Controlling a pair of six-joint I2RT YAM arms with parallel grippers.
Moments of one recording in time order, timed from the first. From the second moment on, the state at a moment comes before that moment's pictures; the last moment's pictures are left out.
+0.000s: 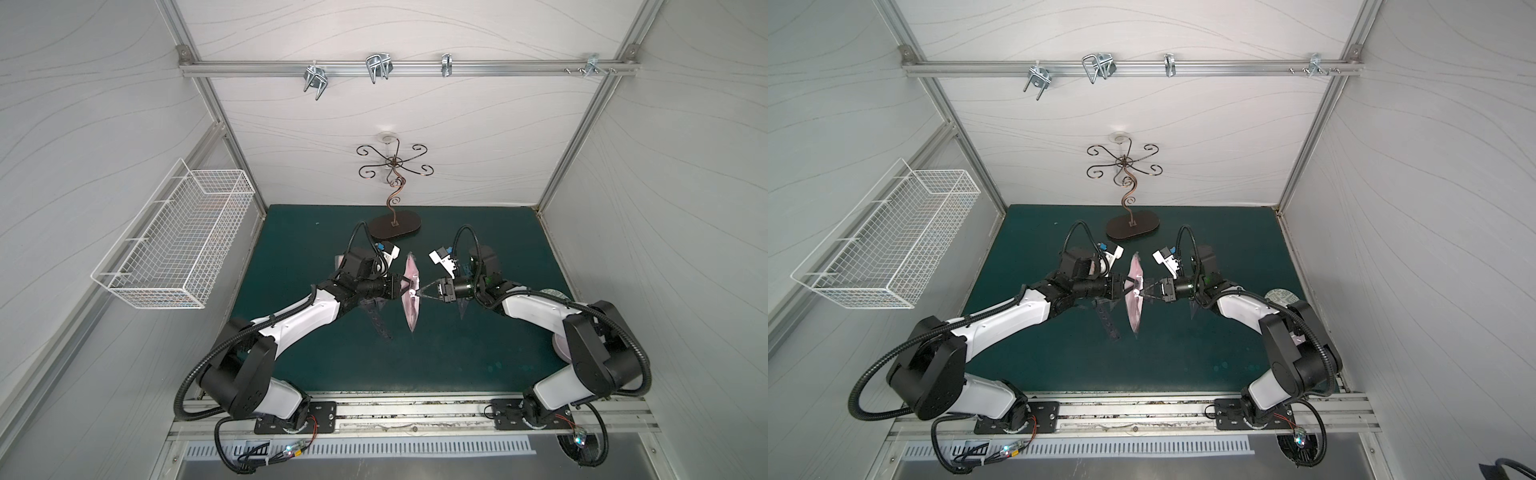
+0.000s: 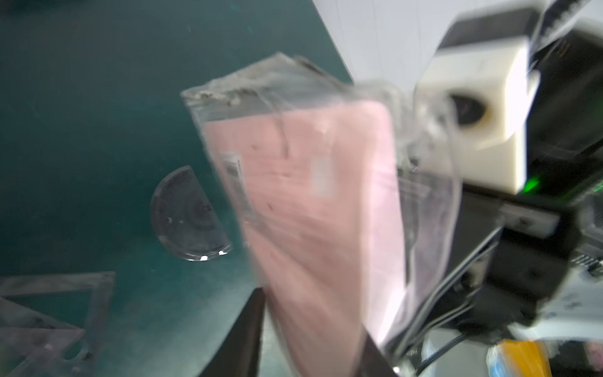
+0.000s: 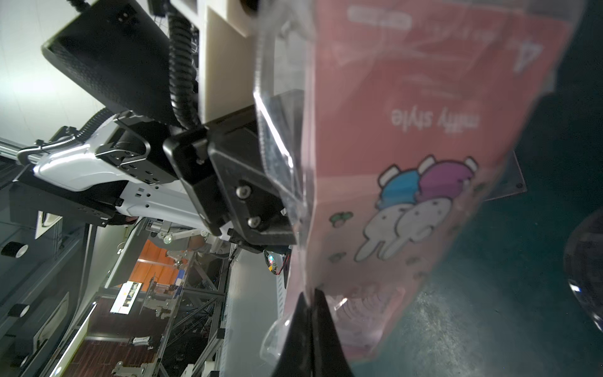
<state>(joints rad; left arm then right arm) -0.55 1.46 0.86 -0.01 0.54 -0.48 0.49 1.52 0.76 0.26 -1.13 0.51</state>
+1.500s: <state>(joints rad) -0.55 1.58 0.98 -0.07 0.64 -0.62 0.49 1.51 0.81 -0.06 -0.84 0.34</state>
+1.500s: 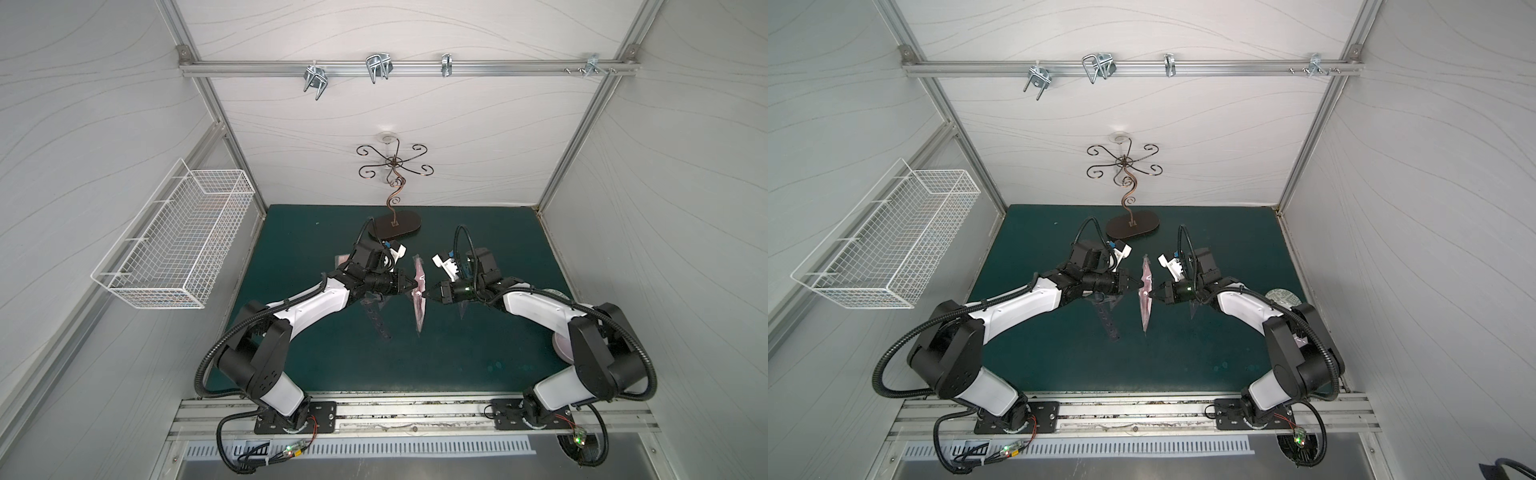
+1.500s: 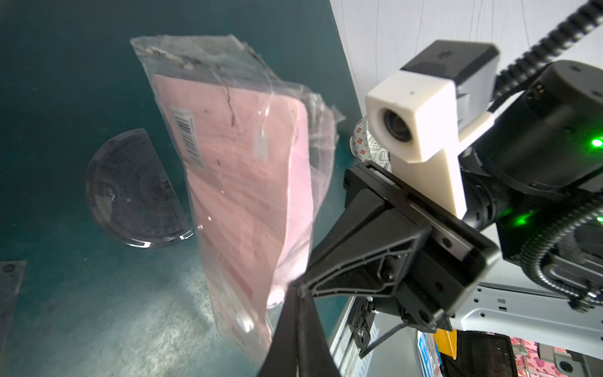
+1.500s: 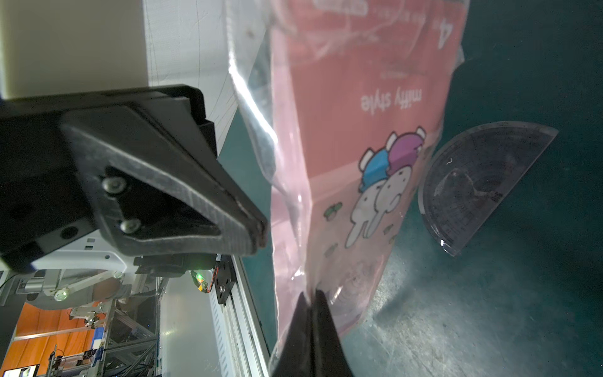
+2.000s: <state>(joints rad) -0.56 1.65 0.98 -0.13 0.53 -0.58 0.49 1.49 0.81 -0.04 -0.85 0.35</state>
